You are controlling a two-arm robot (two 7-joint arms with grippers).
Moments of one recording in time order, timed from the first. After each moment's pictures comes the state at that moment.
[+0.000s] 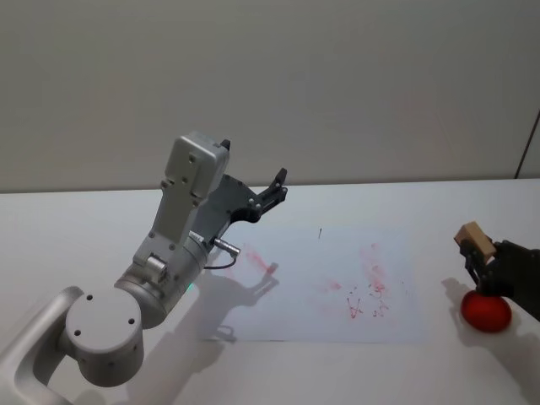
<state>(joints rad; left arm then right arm) -0.24 0.38 0.45 -1.63 -0.20 0.01 -0.01 -0.06 0.45 -0.15 -1.74 0.38 0.23 0.21</state>
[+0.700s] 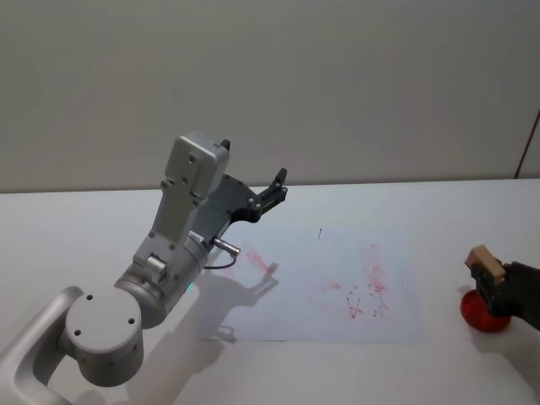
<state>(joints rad) -0.24 0.38 0.45 -1.63 -0.20 0.01 -0.01 -0.07 0.48 -0.15 -1.72 0.34 0.30 0.21</state>
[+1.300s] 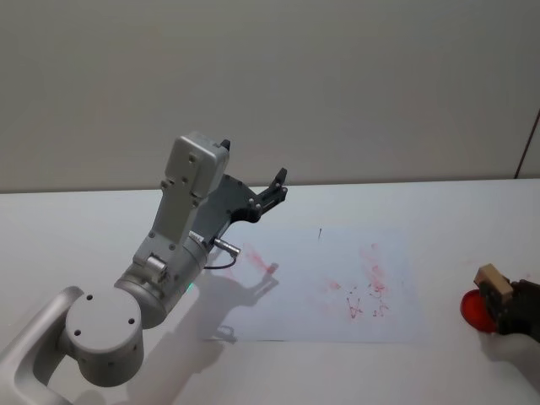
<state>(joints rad) -0.24 0.38 0.45 -1.63 -0.20 0.01 -0.01 -0.11 0.49 -0.15 -1.73 0.33 0.32 0.19</state>
